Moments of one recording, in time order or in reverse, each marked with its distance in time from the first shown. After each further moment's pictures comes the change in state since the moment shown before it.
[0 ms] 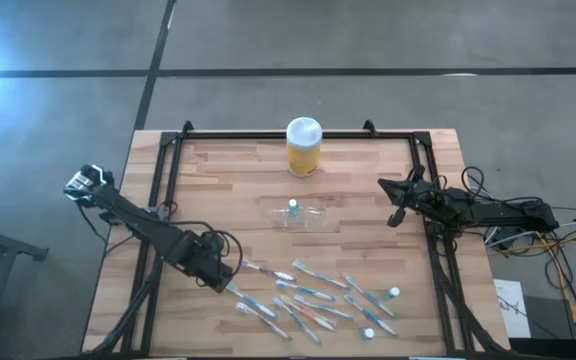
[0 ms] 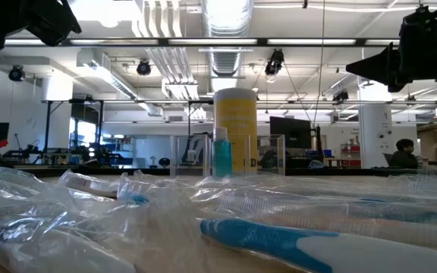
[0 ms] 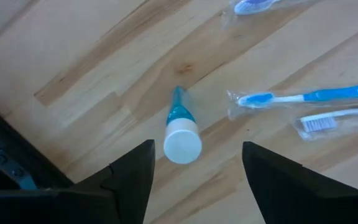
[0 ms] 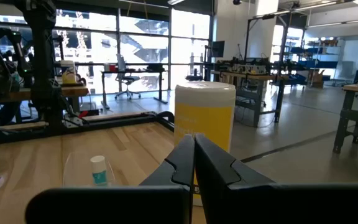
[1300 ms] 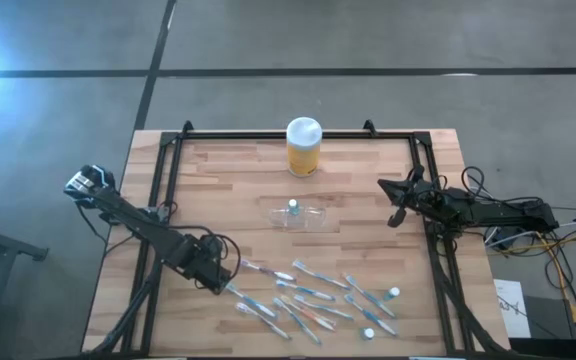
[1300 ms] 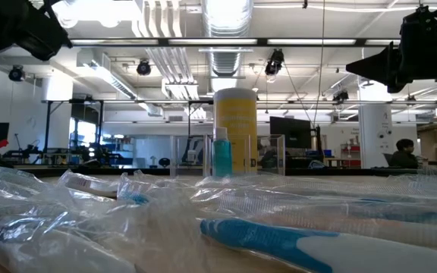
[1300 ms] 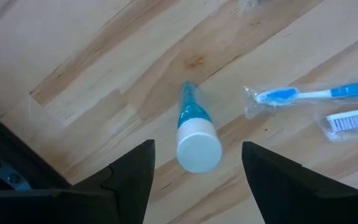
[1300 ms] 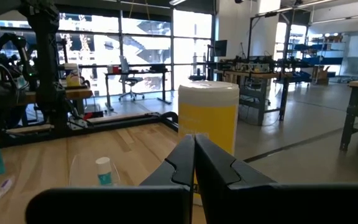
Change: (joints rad) left arm -0.022 -0.001 -0.082 0.066 0.022 -0.006; right arm 0.000 0.000 0.000 0.000 -0.011 0.026
